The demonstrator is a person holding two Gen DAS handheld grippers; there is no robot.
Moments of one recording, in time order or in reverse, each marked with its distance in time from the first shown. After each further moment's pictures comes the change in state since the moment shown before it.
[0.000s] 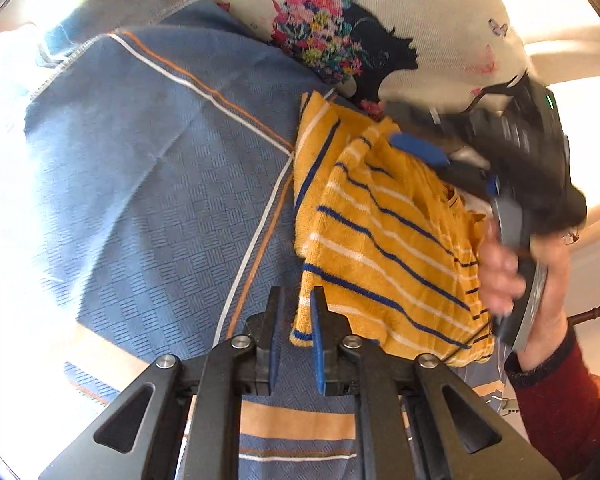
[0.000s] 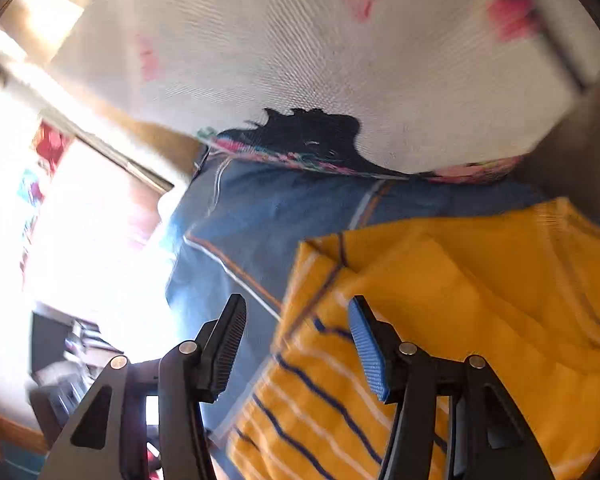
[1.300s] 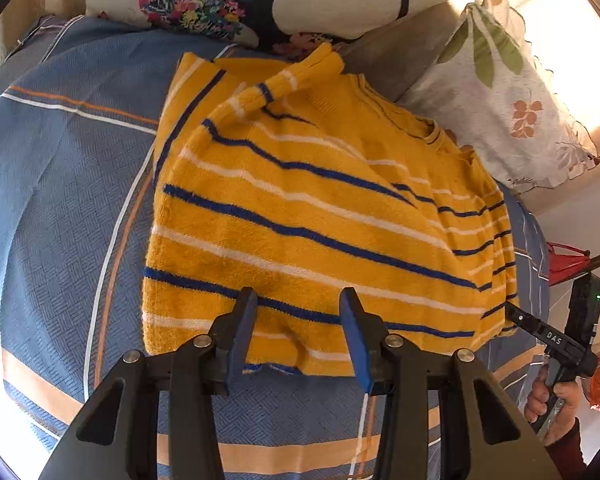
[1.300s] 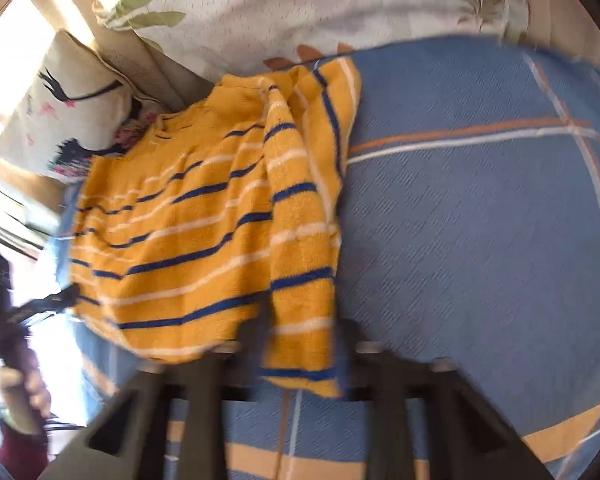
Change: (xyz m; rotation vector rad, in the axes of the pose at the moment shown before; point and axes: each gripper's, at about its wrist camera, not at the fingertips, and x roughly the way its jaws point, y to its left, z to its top) left arm 0.071 -0.091 -0.018 0.209 0.098 0.107; right arm -0.194 -0.177 -0.232 0.446 -0.133 -0.320
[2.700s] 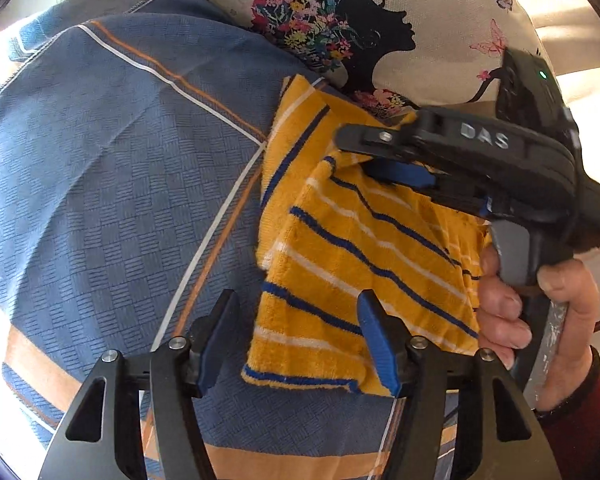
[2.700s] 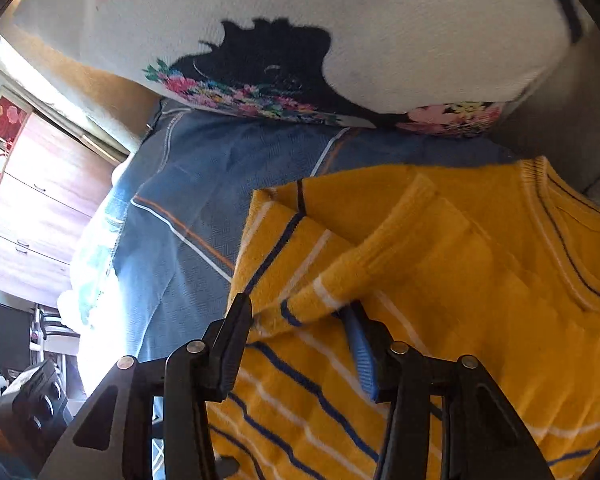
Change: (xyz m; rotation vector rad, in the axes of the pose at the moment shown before) left arm -0.014 0.071 -0.015 -0.225 -0.116 -0.094; right arm 0.183 0.330 0.091 -0.427 0.230 0.147
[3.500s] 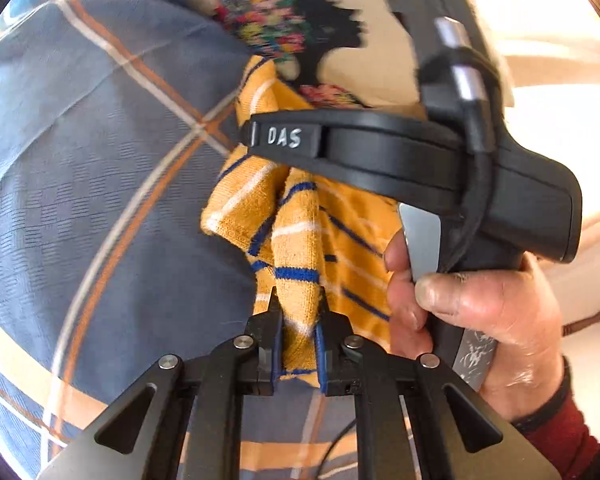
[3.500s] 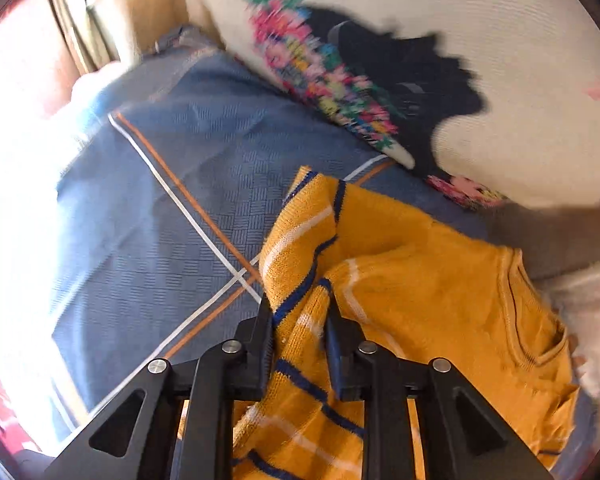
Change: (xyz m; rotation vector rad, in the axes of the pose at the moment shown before) left arm -0.026 -0.034 -0.029 -0.048 -0.002 -0.195; right arm 0.017 0.073 -0.010 -0.316 0.006 -0.322
